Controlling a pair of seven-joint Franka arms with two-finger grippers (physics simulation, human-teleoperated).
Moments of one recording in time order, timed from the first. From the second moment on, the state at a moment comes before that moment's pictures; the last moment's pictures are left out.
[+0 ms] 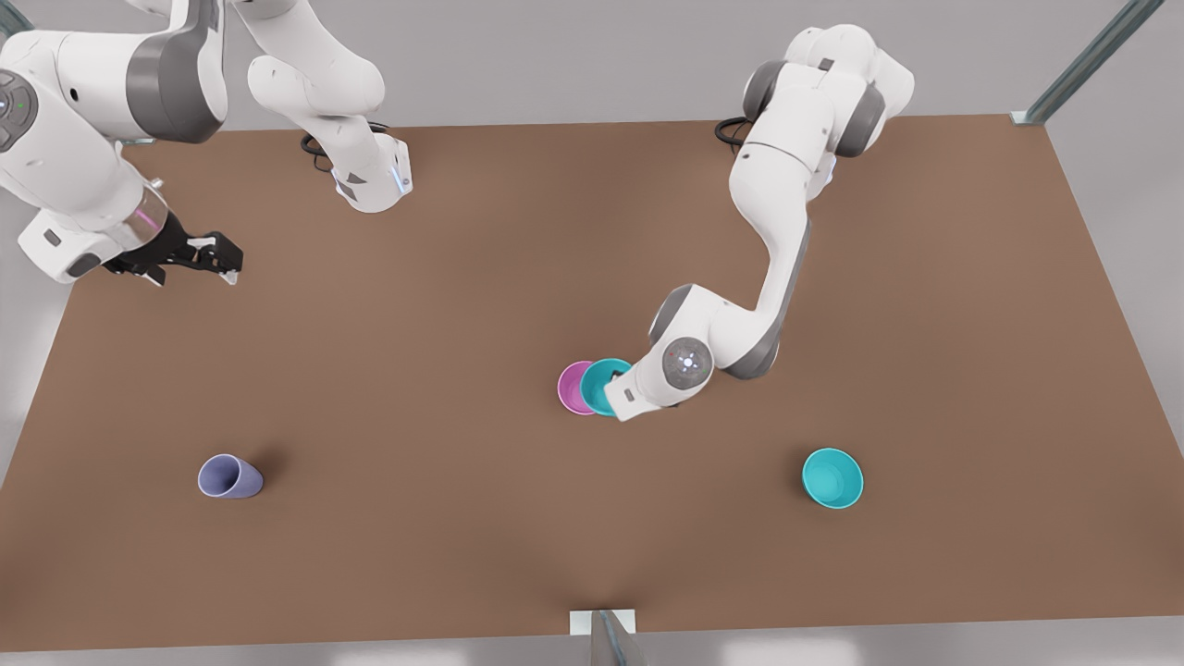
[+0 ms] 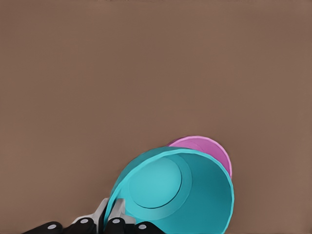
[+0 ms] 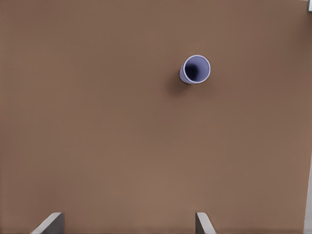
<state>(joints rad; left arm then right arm) -0.65 0.83 0.11 -1.15 -0.30 1.90 -0.17 -0.08 0.01 0.14 -1.44 -0.11 1.39 -0.01</state>
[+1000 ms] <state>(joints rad) -0.67 0.93 0.05 -1.06 -0.32 1.82 -0.67 -0.06 0.02 0.15 -1.49 -0.08 1.38 -0.03</state>
